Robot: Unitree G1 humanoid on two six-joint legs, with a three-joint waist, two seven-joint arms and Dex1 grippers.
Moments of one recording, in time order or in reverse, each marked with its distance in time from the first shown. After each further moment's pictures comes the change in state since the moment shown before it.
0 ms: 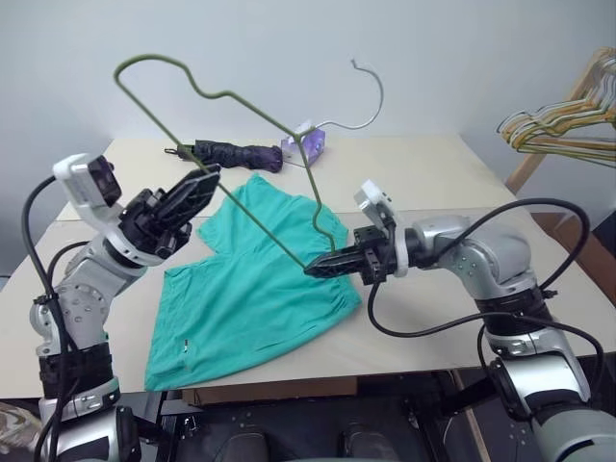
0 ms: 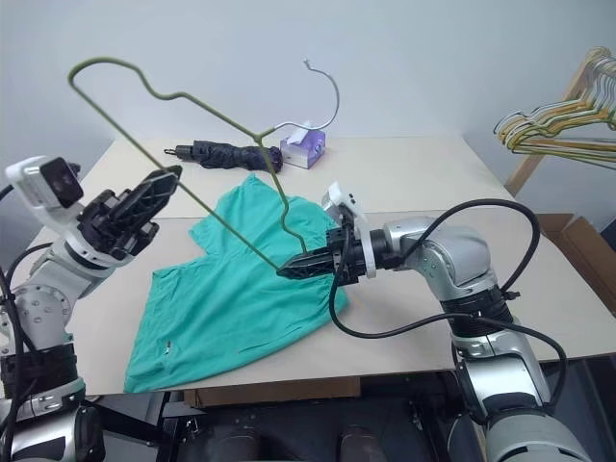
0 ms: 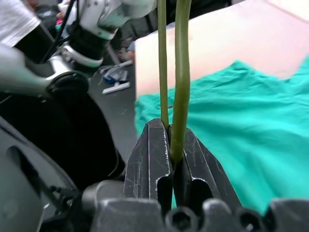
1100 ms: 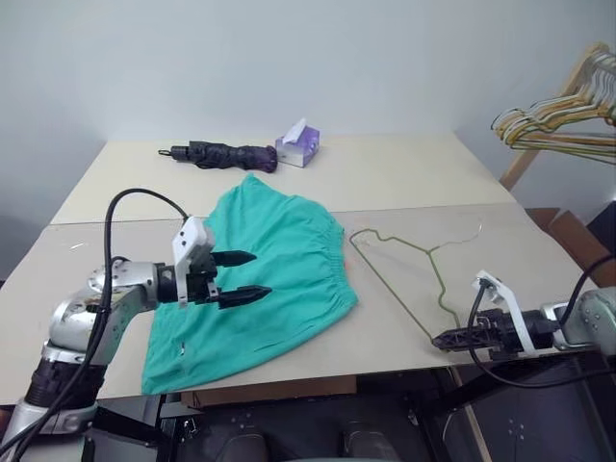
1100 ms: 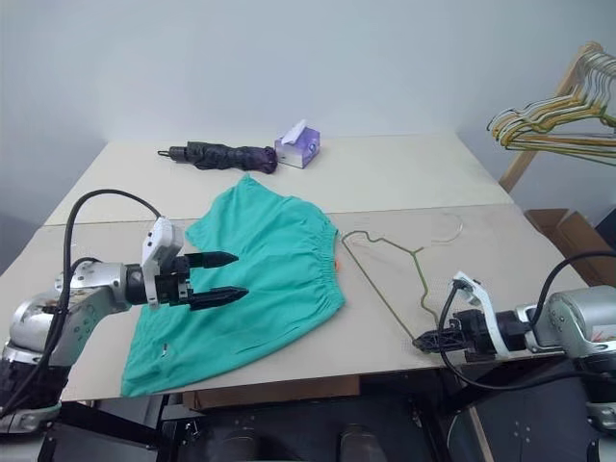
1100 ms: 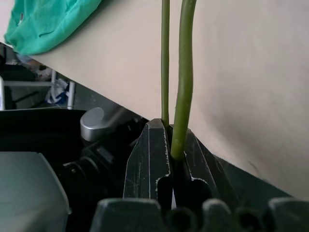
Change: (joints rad) left arm 0.108 0.222 -0.363 -0.062 0.578 -0.089 -0.080; right arm 0.443 -0.528 -0.139 0.132 0.112 0.482 -0.096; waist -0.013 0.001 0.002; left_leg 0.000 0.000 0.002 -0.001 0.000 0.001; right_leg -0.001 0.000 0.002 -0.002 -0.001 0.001
